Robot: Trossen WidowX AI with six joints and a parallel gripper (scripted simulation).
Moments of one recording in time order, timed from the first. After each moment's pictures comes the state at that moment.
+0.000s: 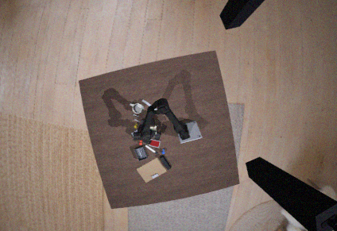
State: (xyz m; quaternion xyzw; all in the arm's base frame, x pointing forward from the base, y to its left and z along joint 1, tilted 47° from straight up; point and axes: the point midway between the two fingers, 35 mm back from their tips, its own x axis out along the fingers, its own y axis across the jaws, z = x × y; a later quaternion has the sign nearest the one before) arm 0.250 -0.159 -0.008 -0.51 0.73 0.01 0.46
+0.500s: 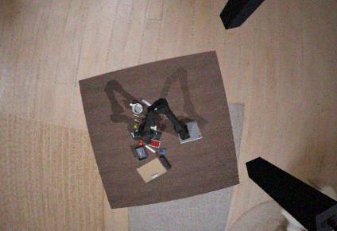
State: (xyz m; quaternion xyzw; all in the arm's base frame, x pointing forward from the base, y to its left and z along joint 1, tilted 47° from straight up) arm 0.248 -0.163 -0.012 -0.51 0.73 0.01 0.46
